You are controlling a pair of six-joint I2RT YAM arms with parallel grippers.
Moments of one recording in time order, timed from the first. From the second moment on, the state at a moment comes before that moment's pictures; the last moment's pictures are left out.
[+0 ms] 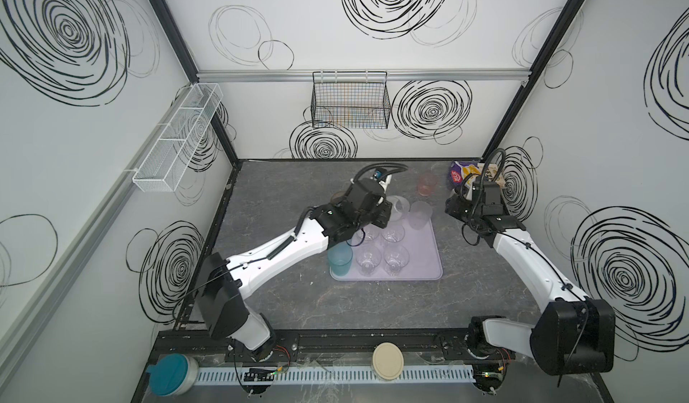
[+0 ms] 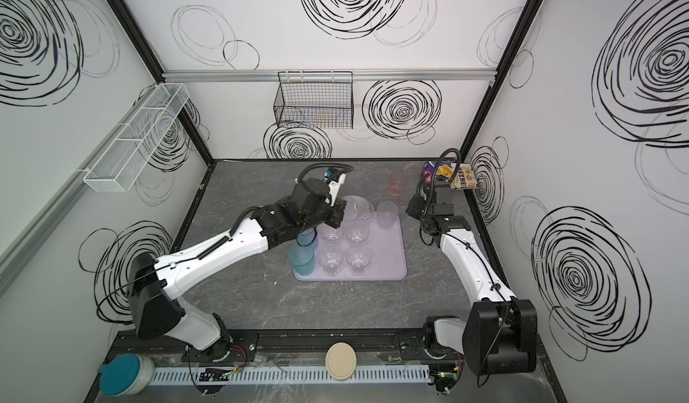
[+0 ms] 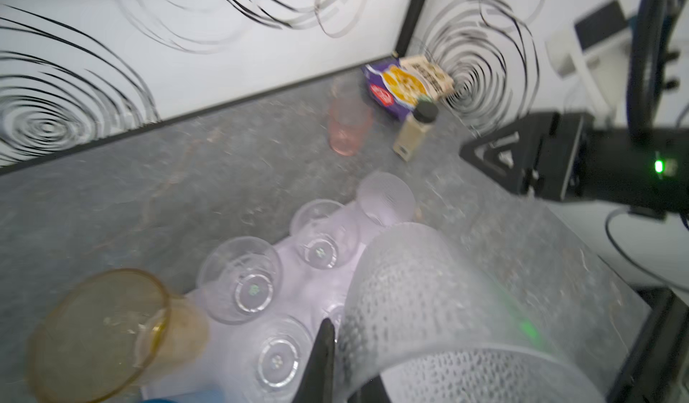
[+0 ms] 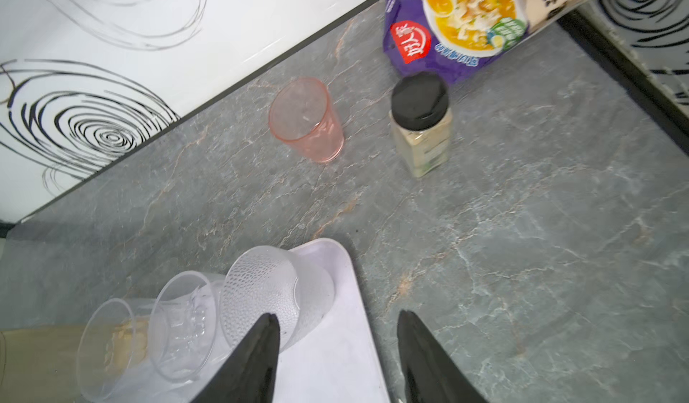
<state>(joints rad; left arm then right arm) -0.89 1.61 1.43 -0.41 -0.15 -0.30 0.01 1.22 0.90 -0.37 -0.01 0.50</state>
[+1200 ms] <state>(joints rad) -1.02 2.23 1.85 -0.65 -0.16 -0.19 -0.05 1.14 0.78 -0.39 -0.07 0.49</state>
